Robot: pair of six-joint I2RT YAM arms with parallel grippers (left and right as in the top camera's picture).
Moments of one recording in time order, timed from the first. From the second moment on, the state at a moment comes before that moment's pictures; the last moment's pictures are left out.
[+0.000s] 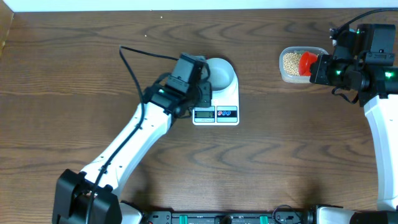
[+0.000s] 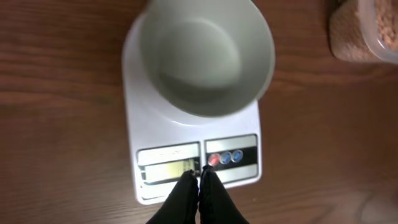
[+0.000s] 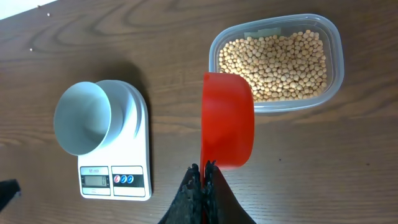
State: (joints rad) left arm -0.47 1.56 1.20 -0.61 0.10 -0.43; right arm -0.06 1.47 1.44 -0.92 -0.27 0.15
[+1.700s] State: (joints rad) left arm -0.46 1.37 1.20 -0.86 0.10 0.00; right arm -0.05 1.47 1.44 -0.93 -0.27 0.15
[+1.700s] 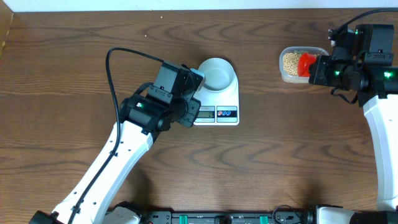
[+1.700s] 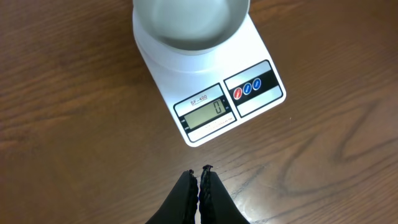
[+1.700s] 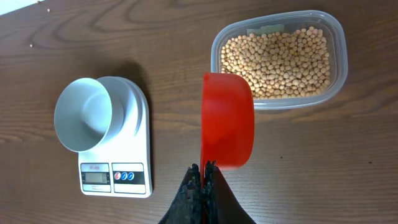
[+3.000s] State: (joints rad) left arm -0.46 1.37 1.20 -0.86 0.10 -0.04; right arm -0.07 1.76 1.83 -1.14 -0.20 0.02
